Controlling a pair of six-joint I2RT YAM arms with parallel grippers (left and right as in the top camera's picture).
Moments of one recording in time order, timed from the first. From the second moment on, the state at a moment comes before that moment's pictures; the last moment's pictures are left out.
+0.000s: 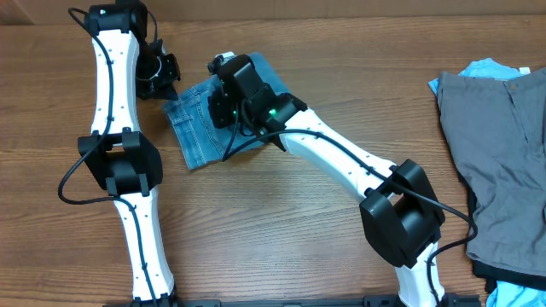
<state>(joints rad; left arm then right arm) 0.09 2.57 2.68 -1.69 0.23 -0.20 0.74 2.11 1.75 -0.34 -0.12 0.38</state>
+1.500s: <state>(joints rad) 0.18 2.40 2.68 -1.69 0.52 -0.10 0.31 1.86 1.79 -0.88 -0.26 0.37</state>
